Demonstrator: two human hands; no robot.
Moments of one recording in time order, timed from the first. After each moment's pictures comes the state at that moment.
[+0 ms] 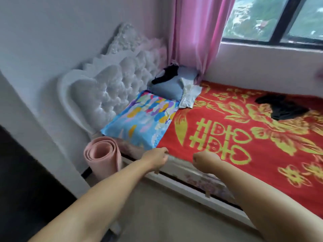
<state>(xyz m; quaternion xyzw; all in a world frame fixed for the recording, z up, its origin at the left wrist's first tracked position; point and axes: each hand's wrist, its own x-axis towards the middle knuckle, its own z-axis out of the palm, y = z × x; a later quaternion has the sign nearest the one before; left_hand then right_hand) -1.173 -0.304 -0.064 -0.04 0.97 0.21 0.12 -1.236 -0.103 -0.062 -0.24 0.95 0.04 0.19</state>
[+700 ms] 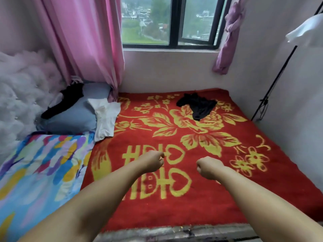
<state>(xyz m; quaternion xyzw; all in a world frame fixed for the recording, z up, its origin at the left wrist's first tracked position) -1.574 -0.039 -0.075 0.23 0.95 0.14 0.18 -1.510 0.185 -0.076 0.04 0.98 0.02 0.19</state>
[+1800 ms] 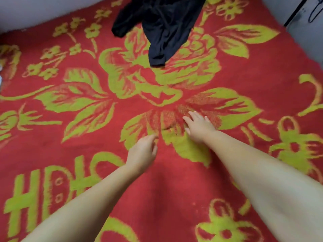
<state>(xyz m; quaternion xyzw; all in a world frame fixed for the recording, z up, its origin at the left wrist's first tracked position) -1.910 0.361 -0.417 0.19 0.95 0.15 0.19 -1.907 0.588 -0.460 0.05 0.95 -0.13 0.27</state>
